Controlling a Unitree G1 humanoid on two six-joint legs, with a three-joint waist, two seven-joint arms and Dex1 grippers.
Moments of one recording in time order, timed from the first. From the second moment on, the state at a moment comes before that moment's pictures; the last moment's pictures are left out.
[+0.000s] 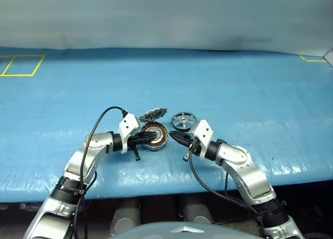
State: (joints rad) left arm -0.23 0.48 -0.22 -0.05 -0.27 0.38 -0.91; right arm -0.07 -0.38 0.23 -0.27 0.20 0.29 0.70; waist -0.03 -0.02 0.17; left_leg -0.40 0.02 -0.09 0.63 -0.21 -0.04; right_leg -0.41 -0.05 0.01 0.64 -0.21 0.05
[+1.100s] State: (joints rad) left arm -0.20 0.45 -0.12 -0.06 -0.30 0.35 -0.84; right arm -0.07 -0.38 0.25 -0.26 0.20 0.29 0.70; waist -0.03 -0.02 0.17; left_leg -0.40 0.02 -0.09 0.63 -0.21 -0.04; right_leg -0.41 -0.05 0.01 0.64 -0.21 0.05
